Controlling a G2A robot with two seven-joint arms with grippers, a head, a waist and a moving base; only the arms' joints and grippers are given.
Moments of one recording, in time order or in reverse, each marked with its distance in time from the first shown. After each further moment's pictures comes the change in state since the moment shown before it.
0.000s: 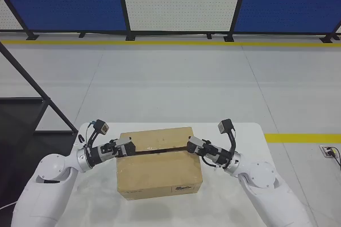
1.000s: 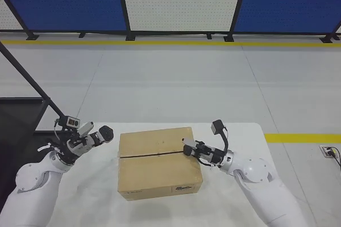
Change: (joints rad) left arm 0.097 0.021 -0.179 -0.023 -0.302 -0.120 0.052; right arm 0.070 -0.036 -0.050 0.121 -0.017 0.027 0.061
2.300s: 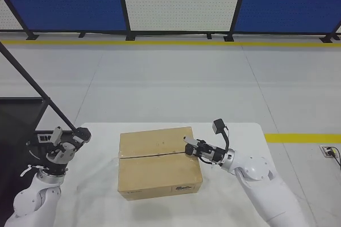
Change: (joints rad) left arm 0.235 -0.016 -0.101 -0.130 0.003 -0.202 0.425; right arm 0.008 -0.006 0.019 0.028 -0.002 0.028 0.026
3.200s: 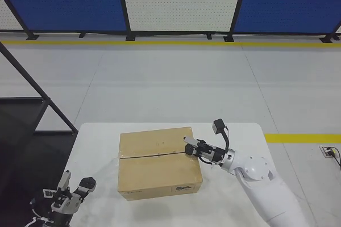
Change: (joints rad) left arm 0.603 -0.024 -0.093 -0.477 0.076 0.224 0.357; right arm 0.000 0.000 0.000 0.000 0.000 0.000 0.000
